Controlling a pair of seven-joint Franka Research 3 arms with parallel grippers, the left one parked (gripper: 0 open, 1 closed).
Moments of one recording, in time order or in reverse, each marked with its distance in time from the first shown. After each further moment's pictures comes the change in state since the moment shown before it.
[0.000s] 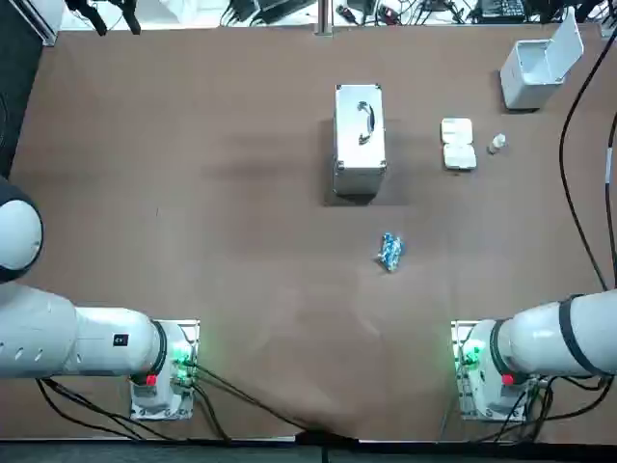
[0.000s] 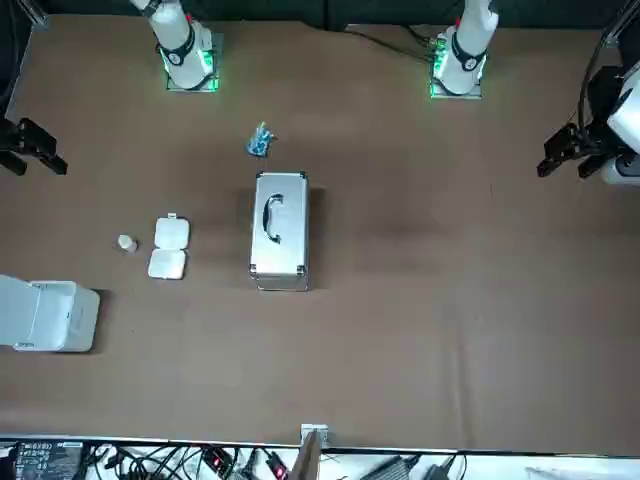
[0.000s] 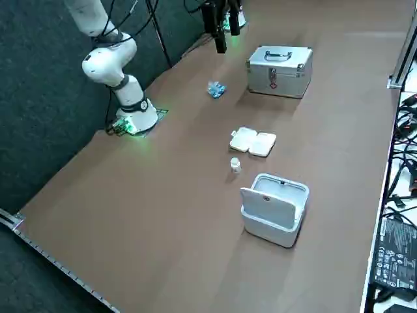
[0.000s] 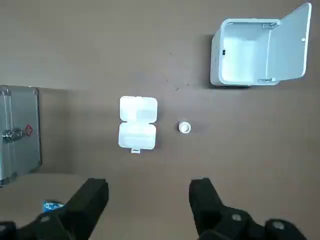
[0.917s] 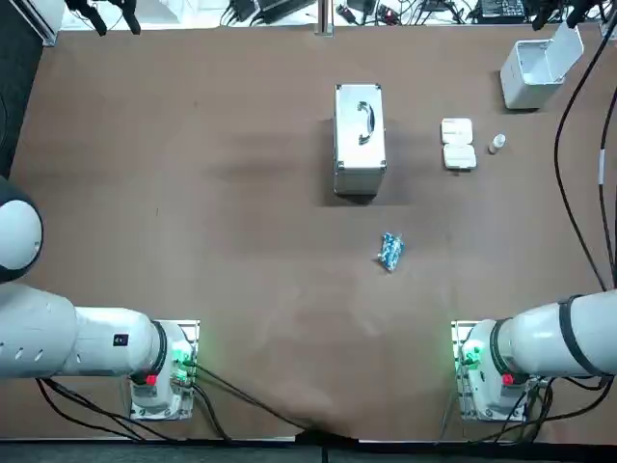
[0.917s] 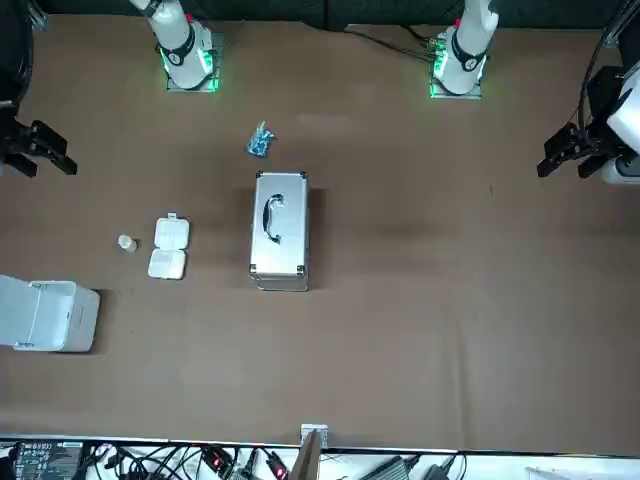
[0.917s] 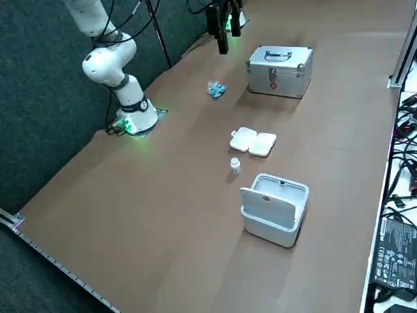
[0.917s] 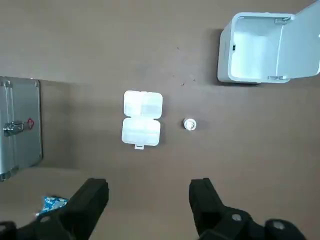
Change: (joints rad) arm 0.021 0.000 0.004 -0.024 -0.003 0.000 0.002
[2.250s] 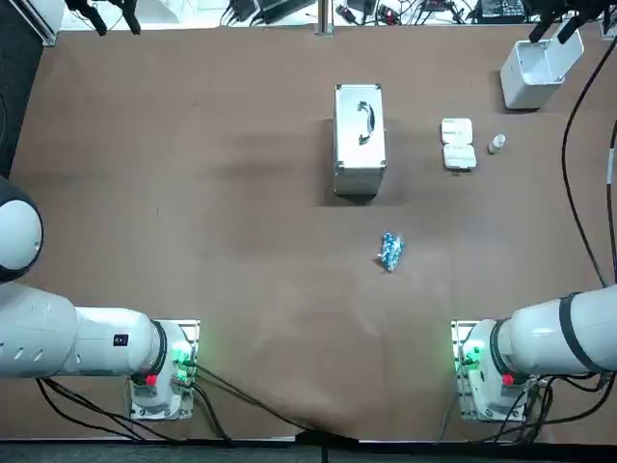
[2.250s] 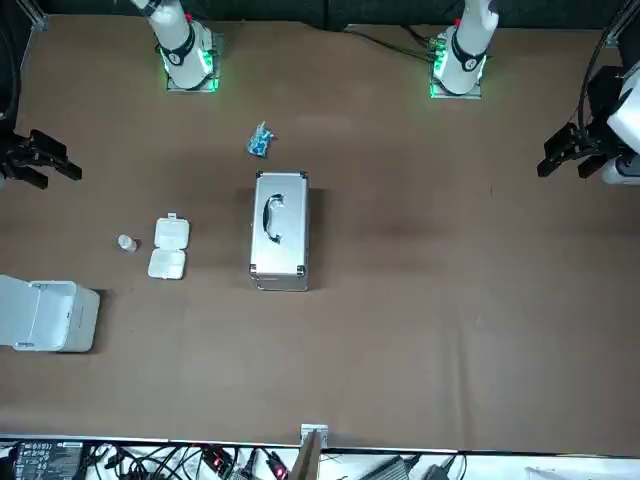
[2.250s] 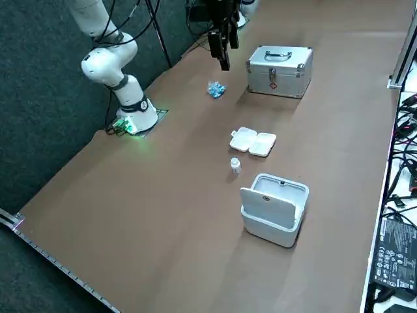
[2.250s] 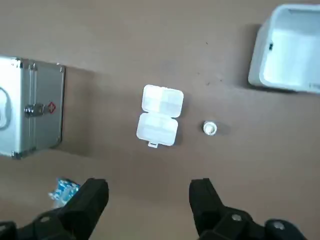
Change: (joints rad) arm -0.078 0.044 -0.013 -0.023 0.148 0.001 -0.177
